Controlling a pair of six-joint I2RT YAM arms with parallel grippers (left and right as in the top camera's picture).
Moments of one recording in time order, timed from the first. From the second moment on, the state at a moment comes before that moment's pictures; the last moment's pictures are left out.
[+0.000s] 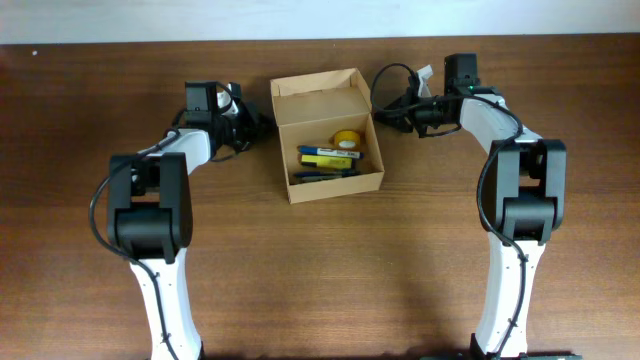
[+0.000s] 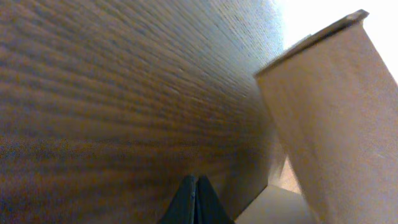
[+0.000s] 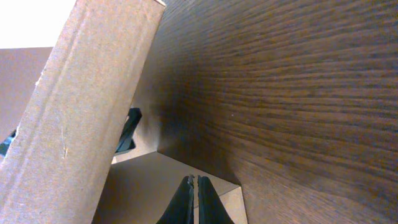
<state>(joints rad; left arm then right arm) -0.03 2.33 1.47 0.00 0.75 -0.75 -0.01 2.41 1.79 -0.51 -0.97 0.47</state>
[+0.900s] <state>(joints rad) 0.01 2.35 1.49 0.38 0.99 -0.77 -0.01 2.41 1.79 -0.30 -1.12 0.47</state>
